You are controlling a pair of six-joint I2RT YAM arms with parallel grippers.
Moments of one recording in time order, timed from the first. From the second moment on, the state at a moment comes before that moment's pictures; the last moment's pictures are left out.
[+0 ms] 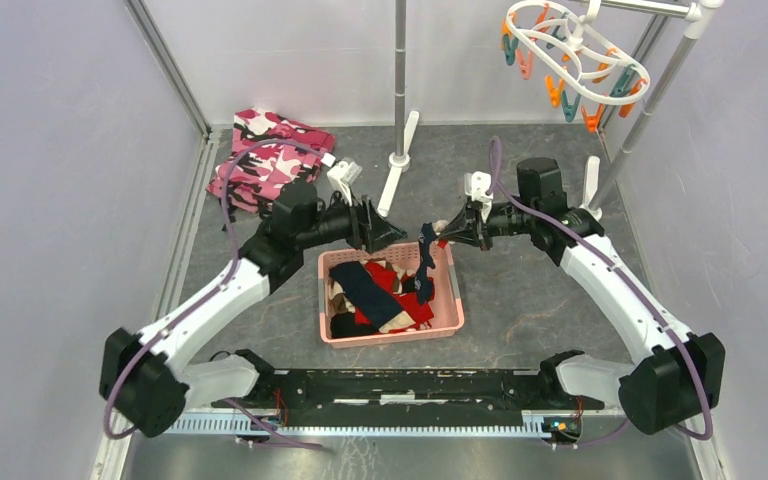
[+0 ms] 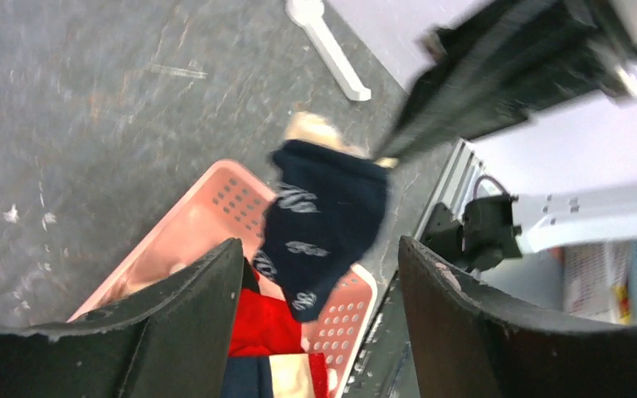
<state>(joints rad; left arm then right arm) -0.55 1.20 0.88 0.04 0.55 -0.52 0.34 1.20 1.04 -0.44 -1.04 -0.64</state>
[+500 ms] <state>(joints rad) -0.94 1.17 0.82 0.08 0.06 0.09 0.34 1.22 1.02 -0.40 -1.06 -0.57</state>
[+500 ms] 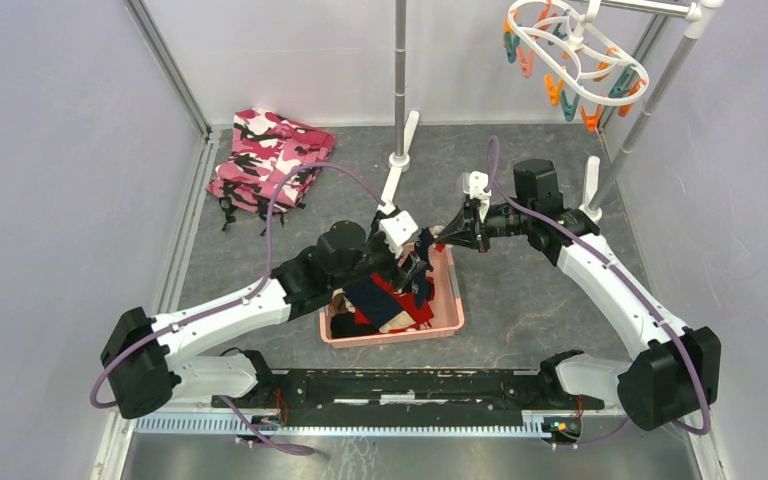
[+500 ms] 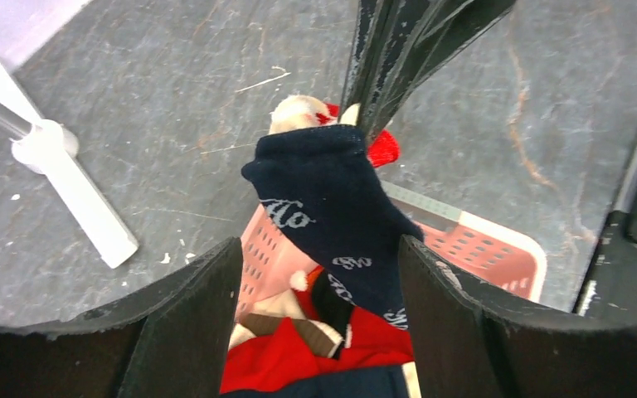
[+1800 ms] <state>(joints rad) -0.97 1.26 0.77 0.30 -0.02 0.03 0.34 1.24 1.02 -0.43 -1.07 -0.63</state>
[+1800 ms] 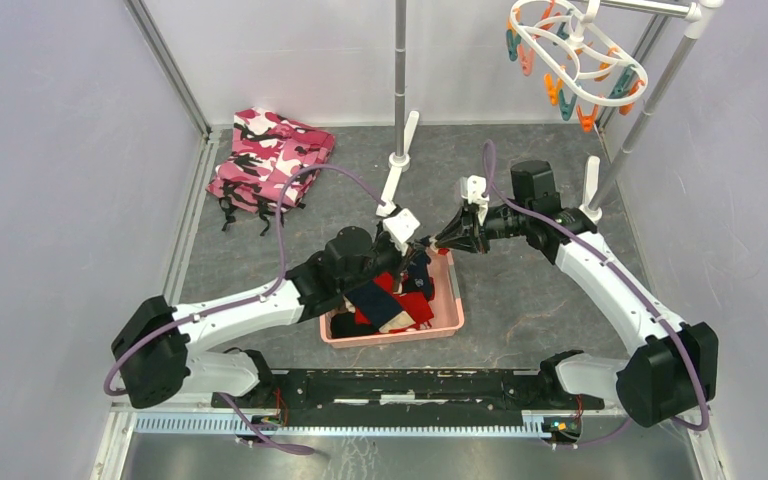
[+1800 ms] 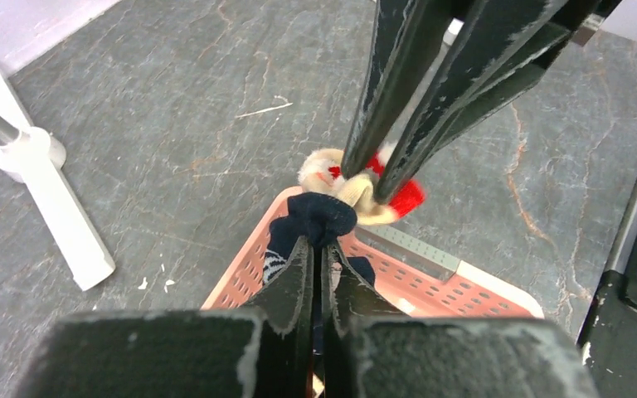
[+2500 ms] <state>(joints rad) -0.61 1.23 0.59 0.62 0.58 -0.77 0.34 1.17 0.94 -0.43 -1.01 -0.81</state>
